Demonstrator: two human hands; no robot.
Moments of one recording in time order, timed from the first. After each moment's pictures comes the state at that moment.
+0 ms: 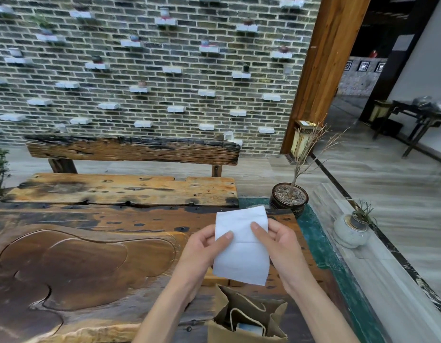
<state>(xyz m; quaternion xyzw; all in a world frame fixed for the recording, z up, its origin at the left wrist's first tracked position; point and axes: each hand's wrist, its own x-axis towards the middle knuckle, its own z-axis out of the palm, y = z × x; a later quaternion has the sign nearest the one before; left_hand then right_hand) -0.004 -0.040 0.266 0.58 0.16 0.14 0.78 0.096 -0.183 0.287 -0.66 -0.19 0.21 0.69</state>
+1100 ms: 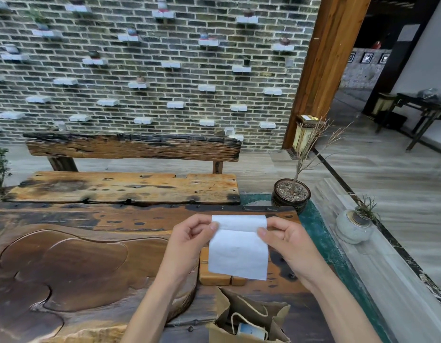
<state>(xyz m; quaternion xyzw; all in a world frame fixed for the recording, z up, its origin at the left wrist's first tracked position) 0.001 -0.013 0.273 0.64 0.15 0.24 0.71 0.129 -0.198 0.286 -0.66 -0.26 0.27 0.65</state>
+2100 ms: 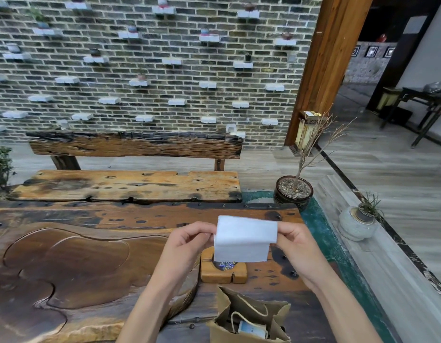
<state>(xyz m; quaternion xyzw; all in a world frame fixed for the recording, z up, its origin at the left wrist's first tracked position) -0.003 -0.014 0.267 0.63 0.15 0.21 0.73 0.129 -0.202 0.287 -0.71 -0.29 0.22 0.61</state>
